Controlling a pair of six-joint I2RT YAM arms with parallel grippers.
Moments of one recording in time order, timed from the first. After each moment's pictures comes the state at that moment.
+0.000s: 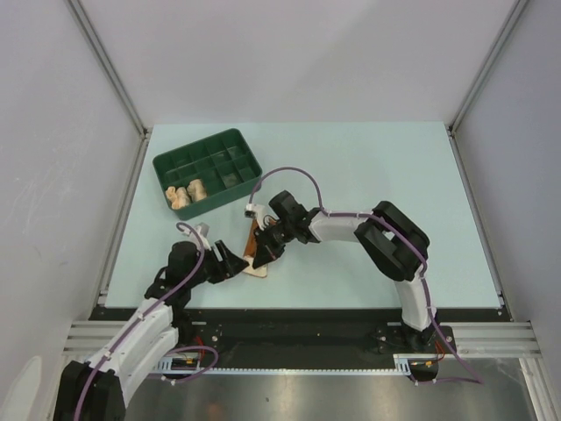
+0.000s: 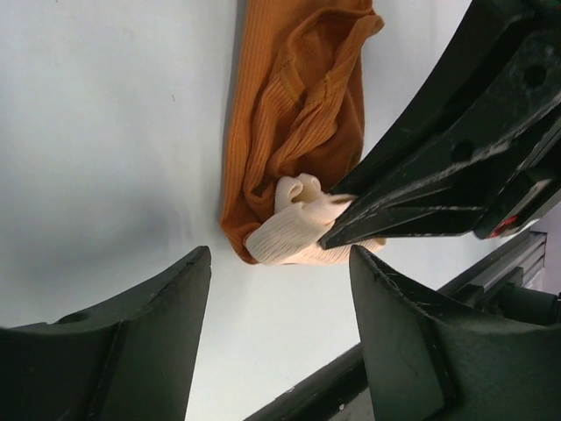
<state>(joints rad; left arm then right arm) -0.28 0.65 0.14 -0.08 0.35 -0.71 0.86 2.04 1.25 -0.04 -0.73 0.18</state>
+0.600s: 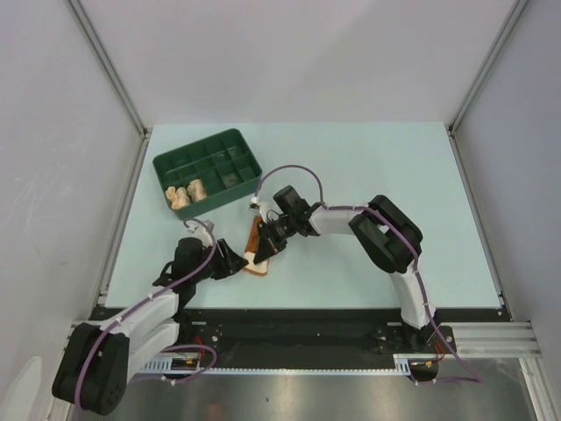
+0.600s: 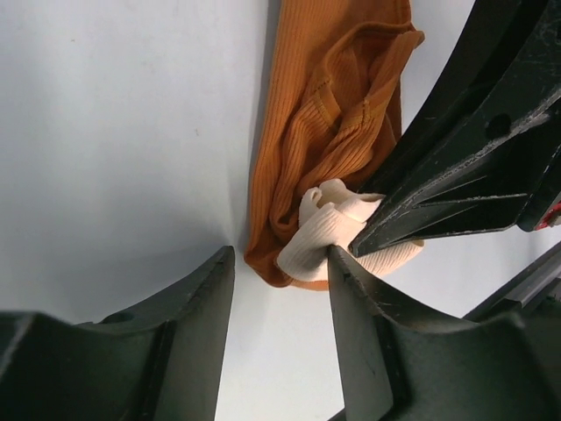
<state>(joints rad) -0.29 0.89 0.12 0.13 0.31 -0.65 0.79 2.13 1.31 -0.03 -0.85 0.27</state>
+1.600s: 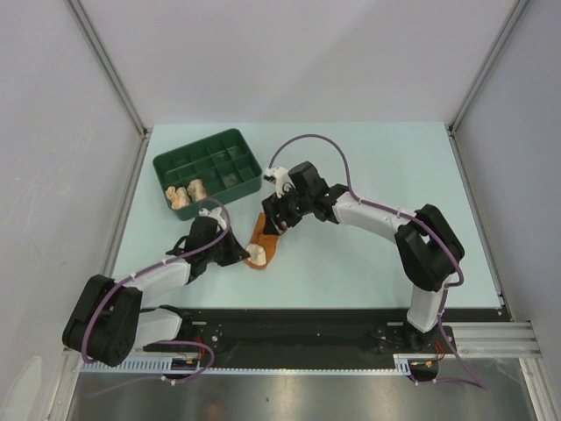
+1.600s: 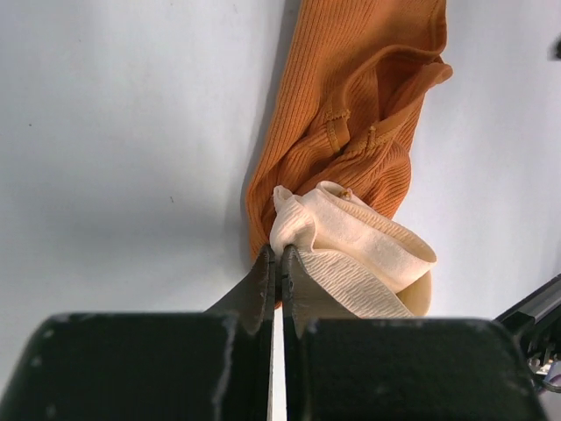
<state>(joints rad) -0.36 1.20 0.35 0.07 0.26 -0.63 0.73 1.86 1.31 -0.21 -0.49 0.14</state>
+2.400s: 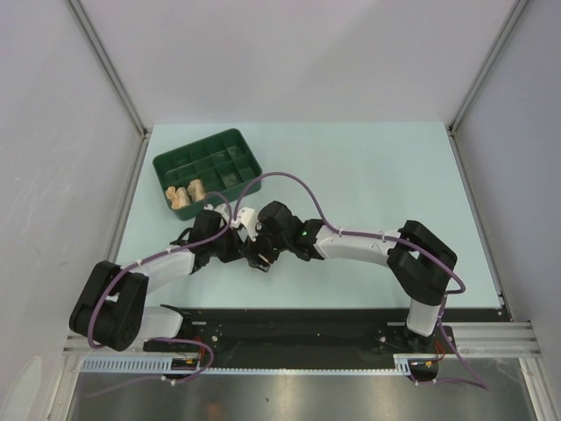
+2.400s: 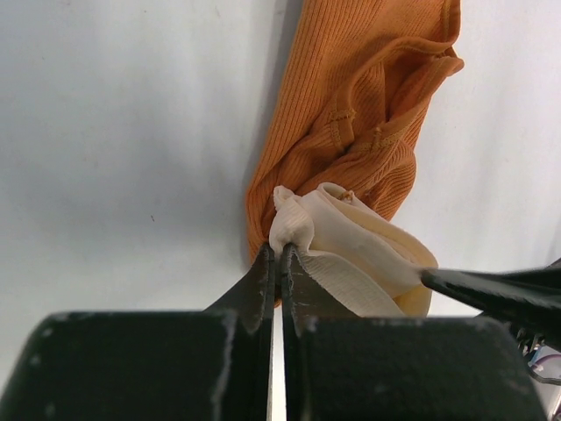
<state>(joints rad) -0.36 1.30 0.45 0.00 0.30 -0.62 1.04 1.80 1.21 -0.12 -0.20 -0.09</state>
